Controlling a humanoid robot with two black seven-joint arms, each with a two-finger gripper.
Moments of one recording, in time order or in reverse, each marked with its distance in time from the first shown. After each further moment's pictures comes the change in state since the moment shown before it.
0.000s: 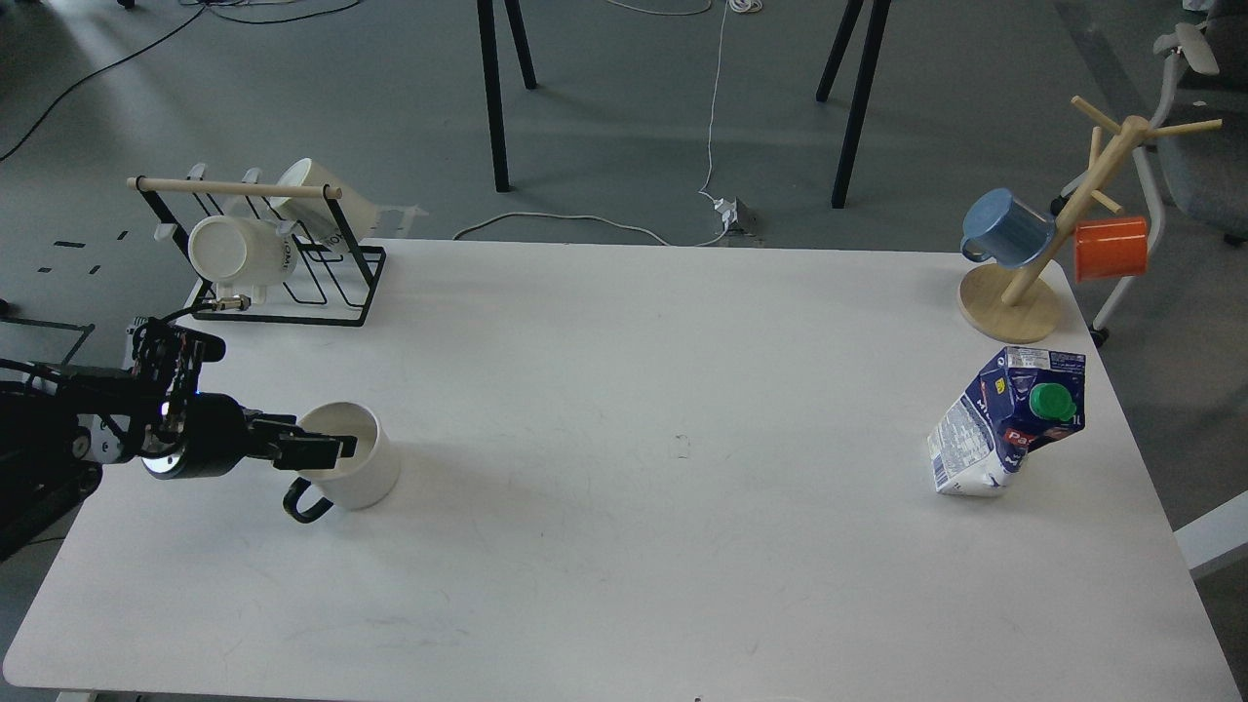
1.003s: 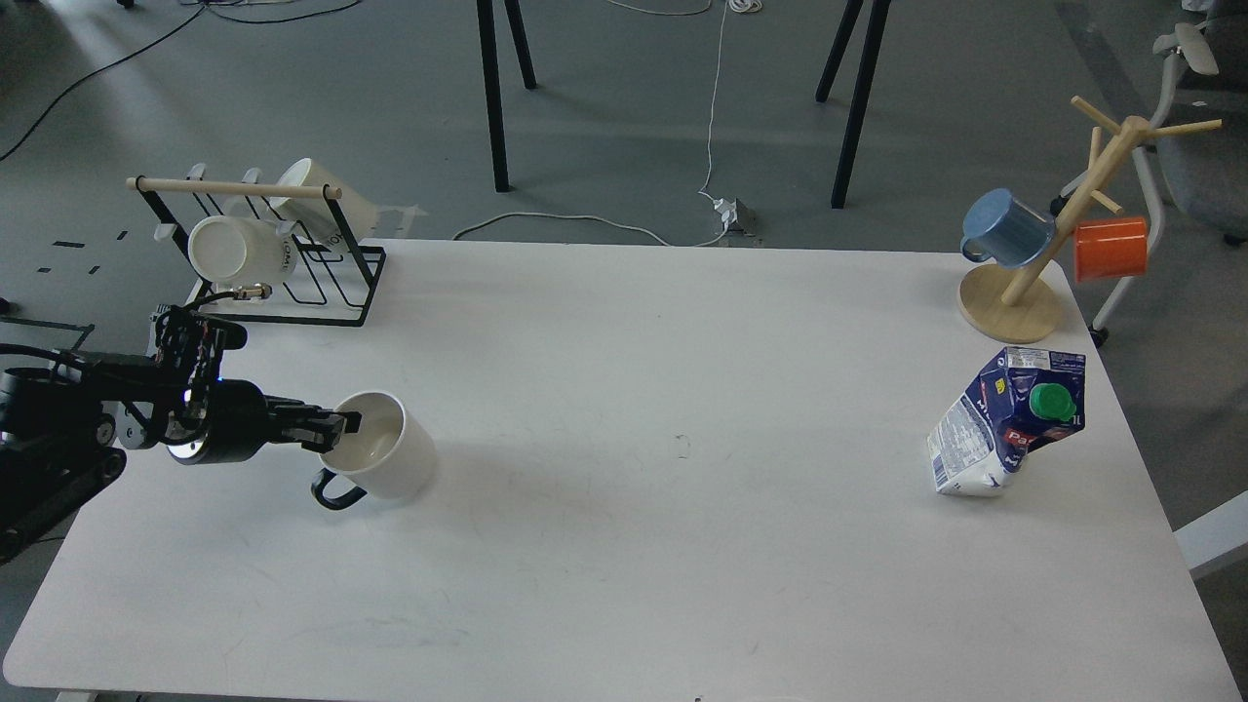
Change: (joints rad) left arm -0.049 -0.012 0.005 -0.025 0.004 -0.001 0.000; right arm -0.021 0.012 0.021 -0.022 0.002 0.000 0.053
